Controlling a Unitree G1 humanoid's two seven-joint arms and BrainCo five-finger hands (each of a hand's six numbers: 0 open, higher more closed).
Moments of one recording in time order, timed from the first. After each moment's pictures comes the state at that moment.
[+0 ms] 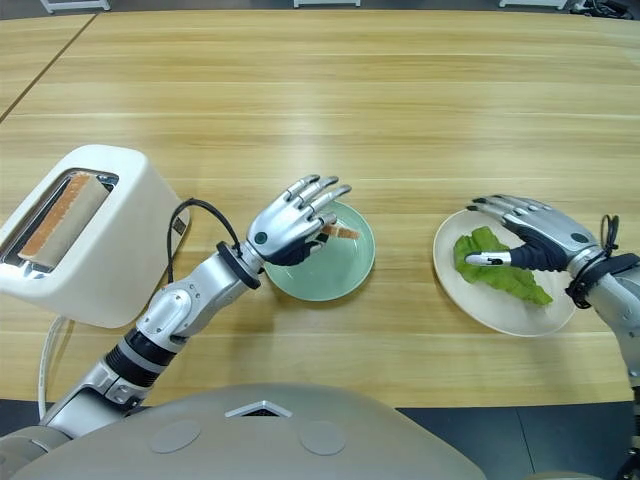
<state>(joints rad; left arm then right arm) -0.11 0.39 -0.59 -0.12 1.30 -0.25 0.18 0.31 -0.96 -0.37 0.09 -0.72 -0.56 0.35</state>
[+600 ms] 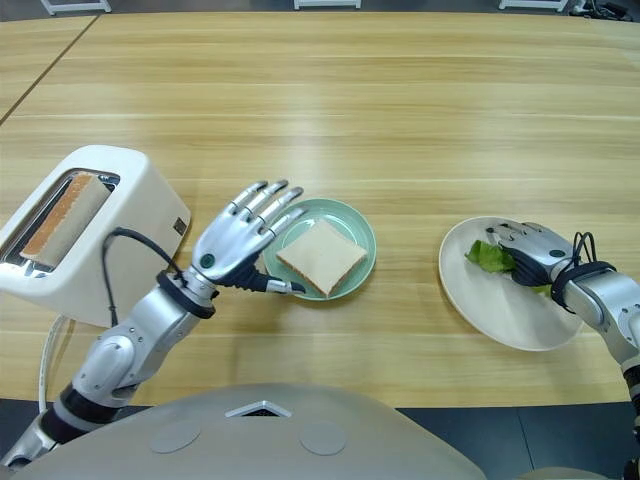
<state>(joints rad) 0.20 0.54 -0.35 -0.57 1.17 -0.15 0.09 0.17 -1.04 -0.04 0.29 -0.90 -0.47 0.14</state>
